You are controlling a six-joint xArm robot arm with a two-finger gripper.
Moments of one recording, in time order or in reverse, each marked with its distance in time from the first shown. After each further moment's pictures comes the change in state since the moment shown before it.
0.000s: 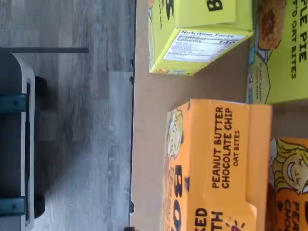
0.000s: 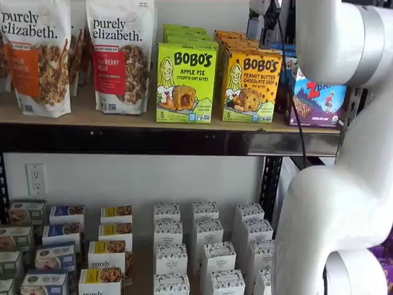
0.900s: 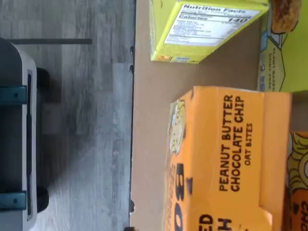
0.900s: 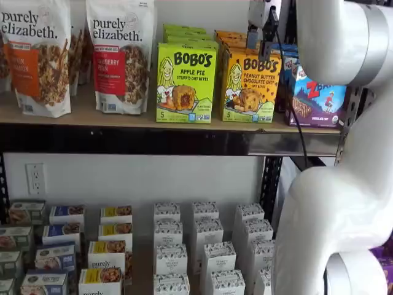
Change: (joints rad) arm 0.005 -0.023 0.103 -0.025 -0.059 -0.003
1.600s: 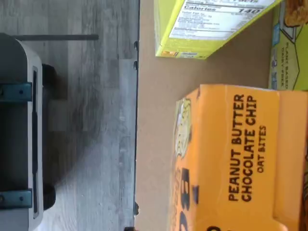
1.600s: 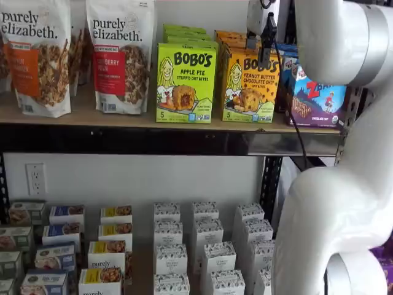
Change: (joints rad) arm 0.008 0.000 0.036 -0.011 -0.008 0.006
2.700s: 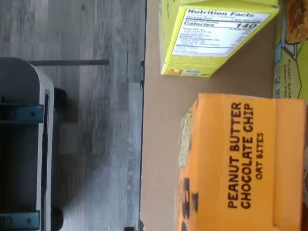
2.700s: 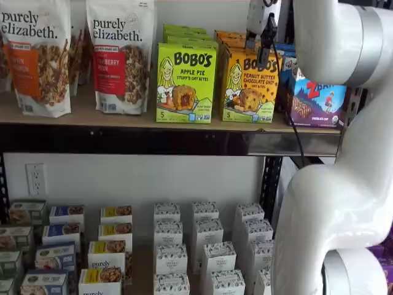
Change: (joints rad) arm -0.042 0.035 -0.043 0.090 0.041 -0.017
